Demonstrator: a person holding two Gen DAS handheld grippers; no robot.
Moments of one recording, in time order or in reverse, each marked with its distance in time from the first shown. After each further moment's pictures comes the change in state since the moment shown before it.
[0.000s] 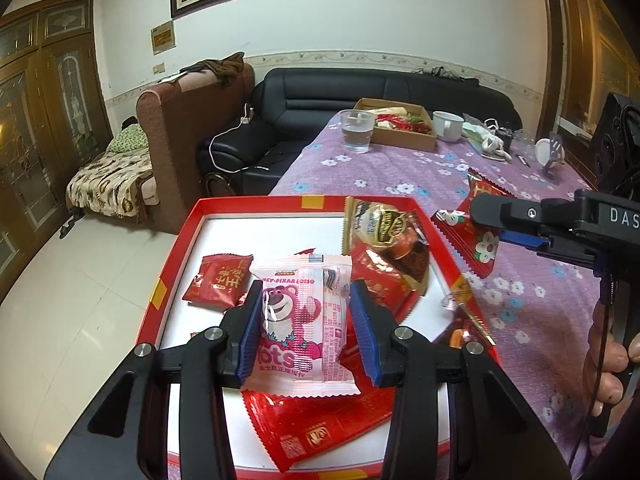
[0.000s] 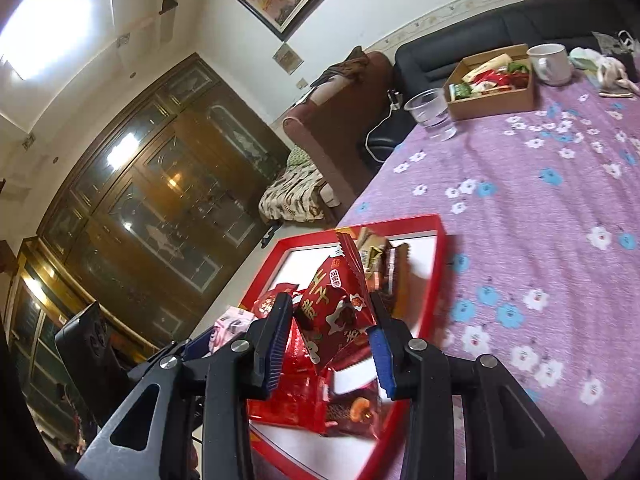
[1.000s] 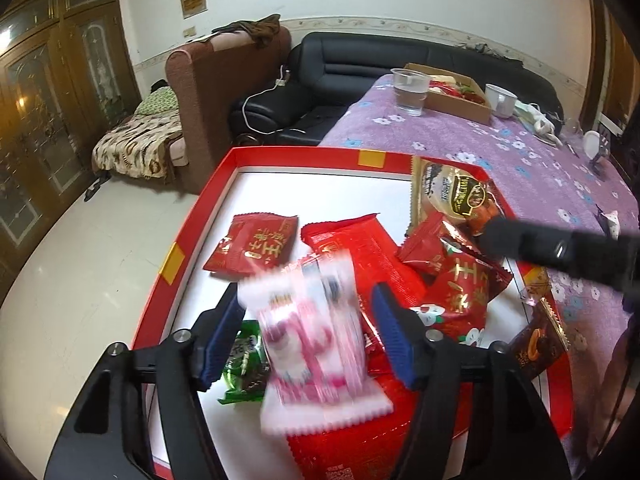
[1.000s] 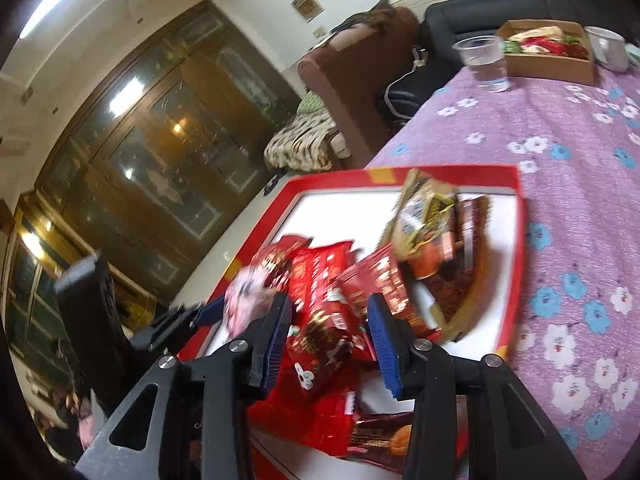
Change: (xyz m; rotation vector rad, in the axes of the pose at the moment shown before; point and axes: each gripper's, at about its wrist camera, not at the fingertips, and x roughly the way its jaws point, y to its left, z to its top) left arm 0.043 0.024 -0.012 -0.061 0.122 0.116; right arm 0.063 0.015 -0.014 -0.050 0.150 -0.015
